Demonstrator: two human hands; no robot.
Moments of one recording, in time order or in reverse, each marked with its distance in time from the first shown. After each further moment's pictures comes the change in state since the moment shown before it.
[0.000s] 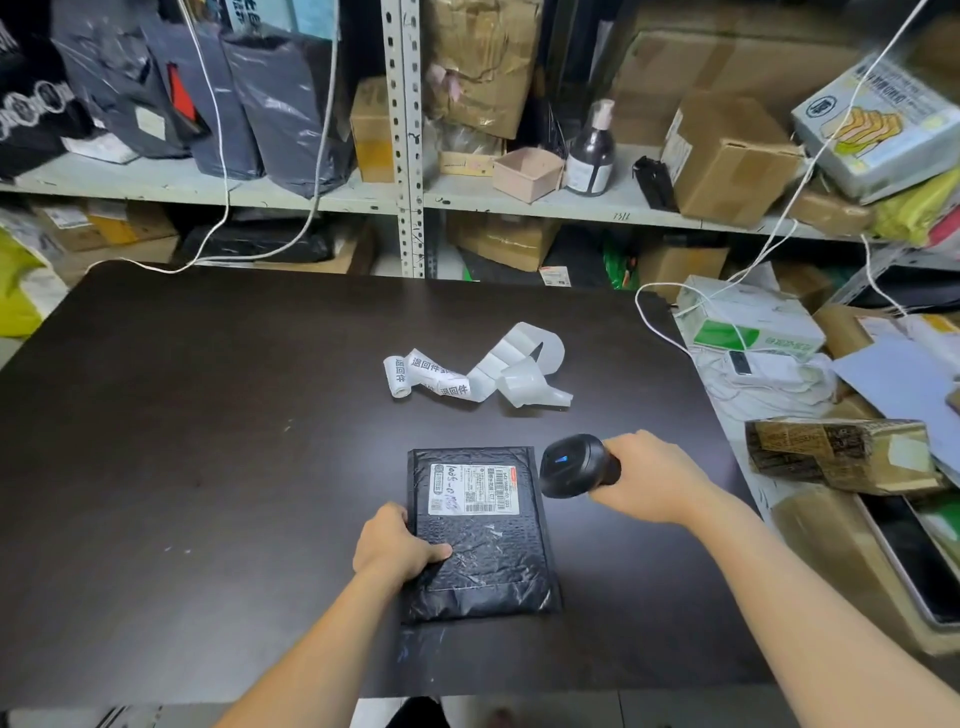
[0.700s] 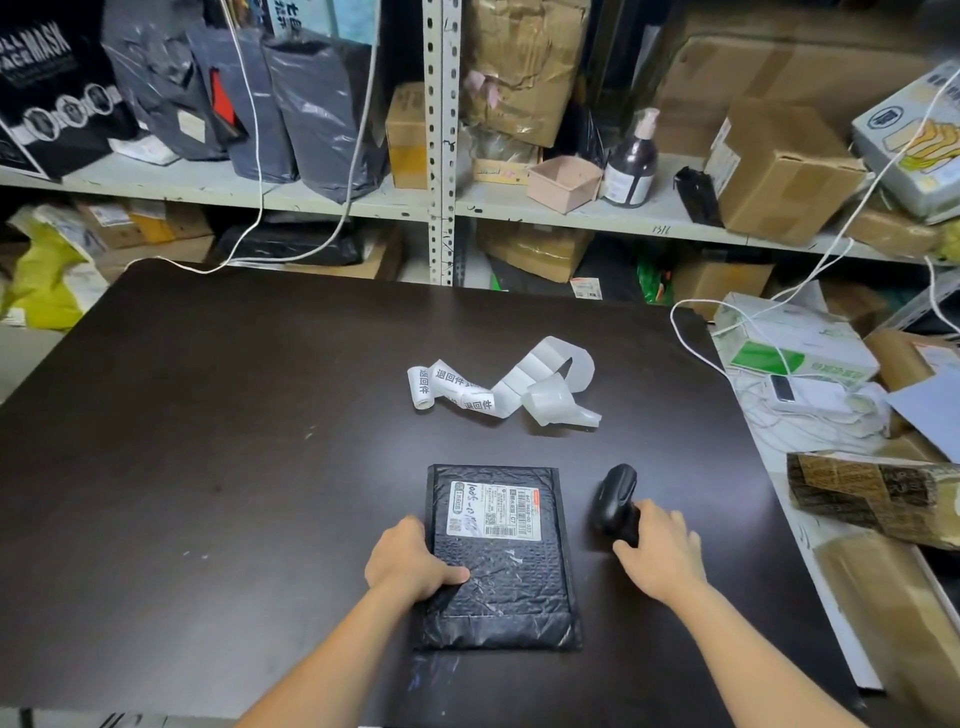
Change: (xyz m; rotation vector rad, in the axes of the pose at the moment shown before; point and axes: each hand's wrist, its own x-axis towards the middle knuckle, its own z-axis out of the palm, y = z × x) left_hand 0.004 0.008 -0.008 0.209 -0.047 -0.001; right_hand 0.027 0.036 0.108 0.056 0.015 0.344
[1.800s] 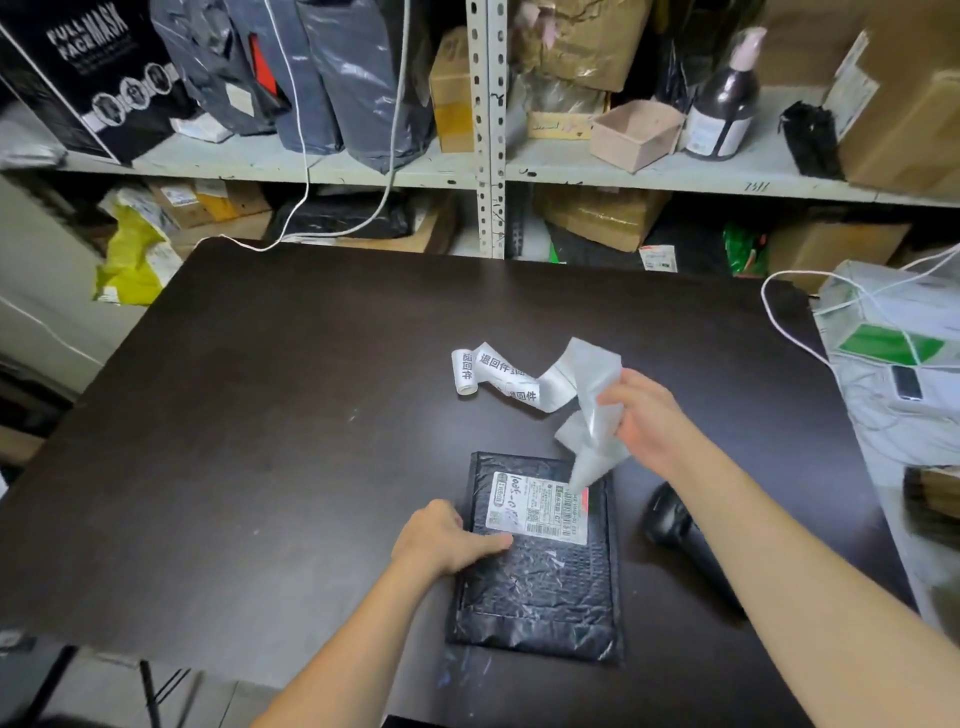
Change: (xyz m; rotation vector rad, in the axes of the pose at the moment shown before) left_hand 0.007 0.018 -0.021 -0.041 -0.035 -0.106; right_hand 0.093 -0.118 -0.072 1.414 -0.345 -0.044
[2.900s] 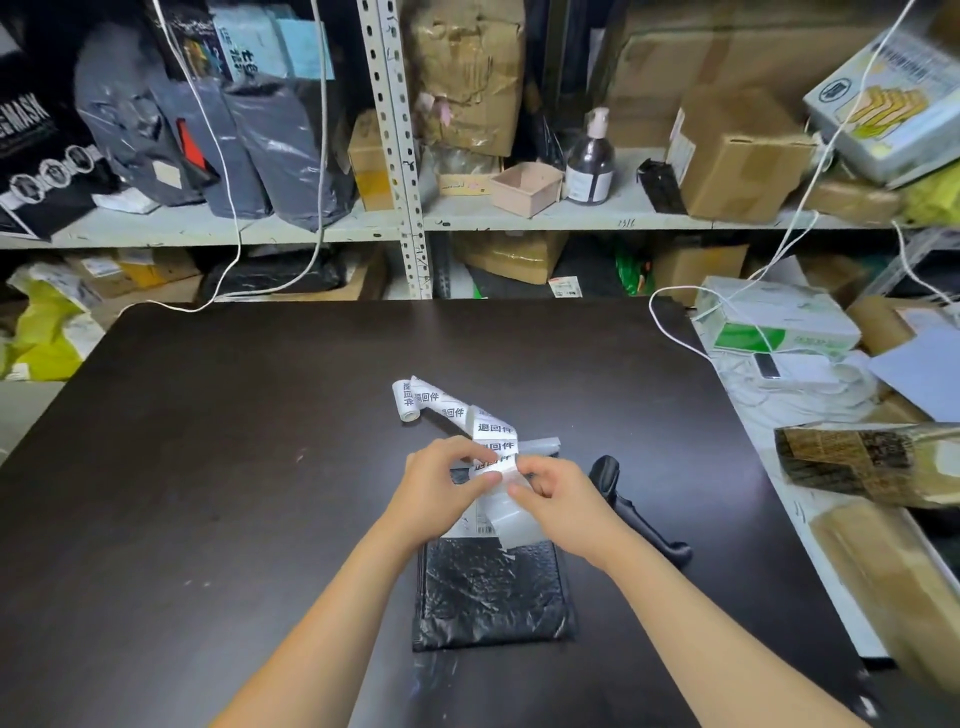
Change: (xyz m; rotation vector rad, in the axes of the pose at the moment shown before) left_hand -0.045 0.062 -0.035 -0.245 0.128 0.822; right_hand -0.116 0.056 0.008 -0.613 -0.076 -0.346
